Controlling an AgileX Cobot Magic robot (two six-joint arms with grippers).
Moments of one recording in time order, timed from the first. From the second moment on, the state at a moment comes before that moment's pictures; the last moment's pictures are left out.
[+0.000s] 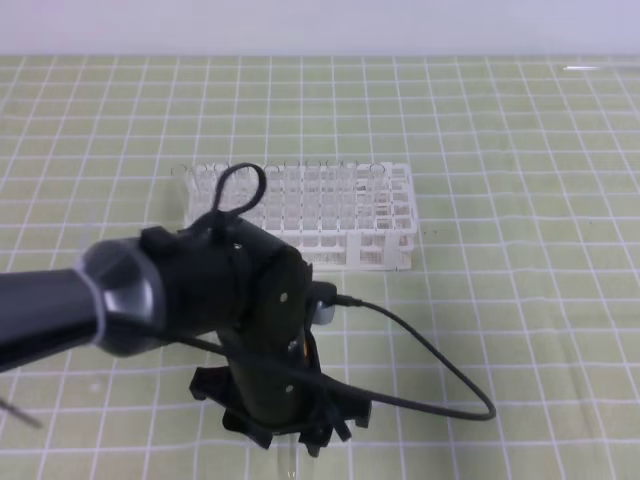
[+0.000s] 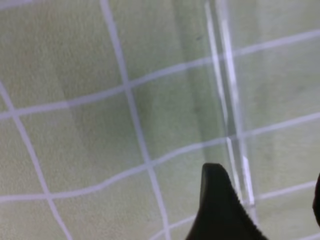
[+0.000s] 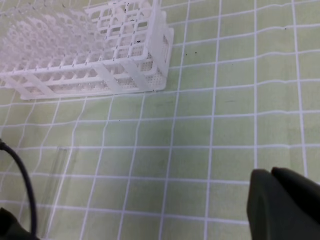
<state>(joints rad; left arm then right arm) -0.87 1.73 -1.10 -0.13 0.93 -0.43 -0.01 0.76 -0.55 0.68 0.66 -0.38</state>
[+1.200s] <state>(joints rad) -0.87 1.87 -1.17 -0.05 0.96 -0.43 -0.01 0.76 -0.55 0.69 0.66 -0.38</state>
